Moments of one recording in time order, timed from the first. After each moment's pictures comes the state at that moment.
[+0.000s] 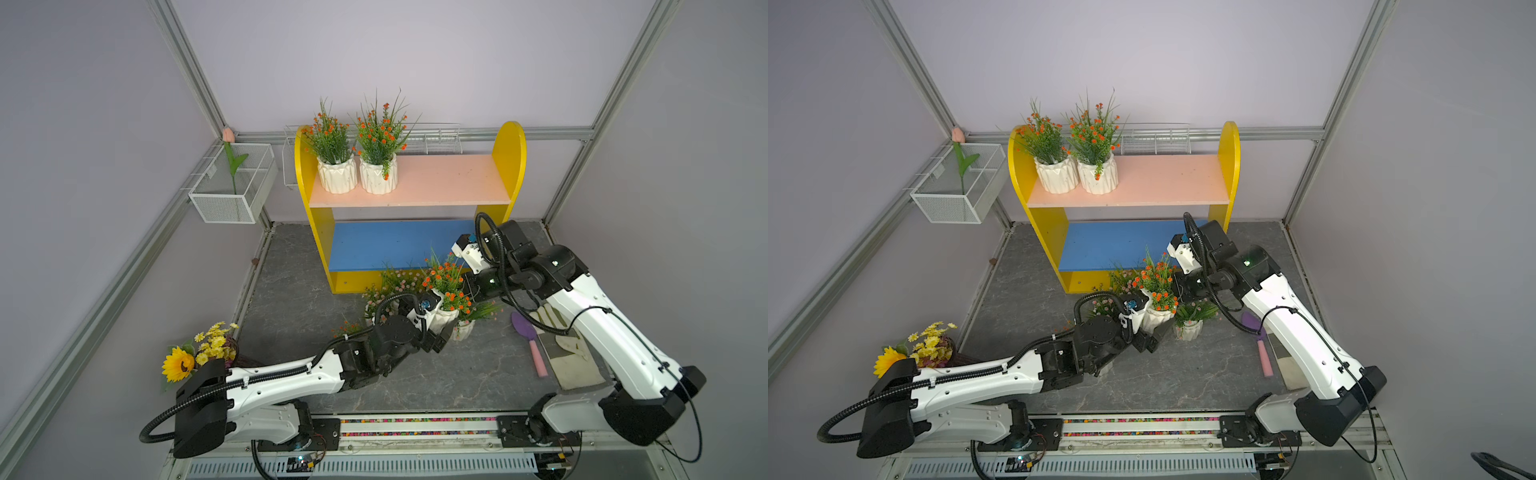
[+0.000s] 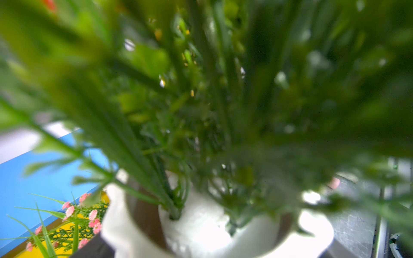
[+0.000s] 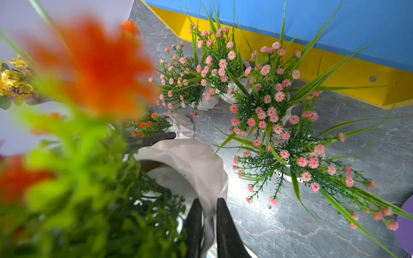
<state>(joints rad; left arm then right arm) -1.24 1.23 0.81 0.23 -0.40 -0.02 0.60 1.37 1.61 -1.21 -0.31 0.29</state>
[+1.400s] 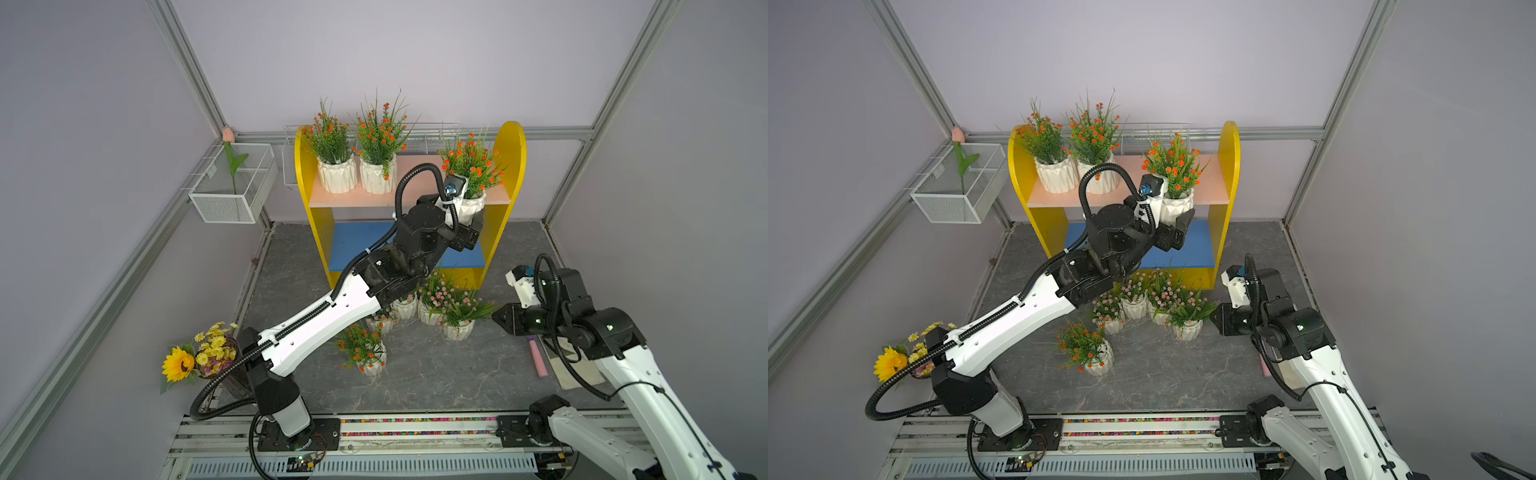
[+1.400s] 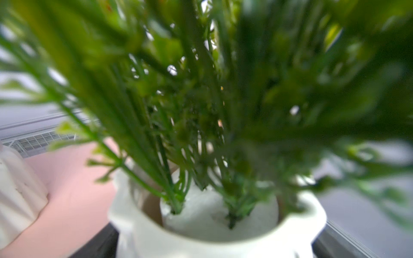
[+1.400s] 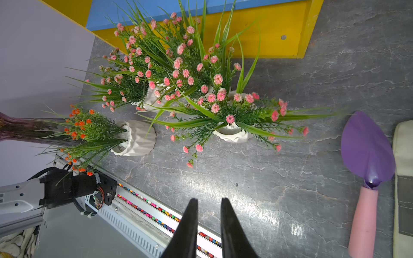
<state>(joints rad) -1.05 1.70 1.92 -0.21 -0.42 0.04 0.36 0.89 1.09 -1.11 -0.27 0.32</state>
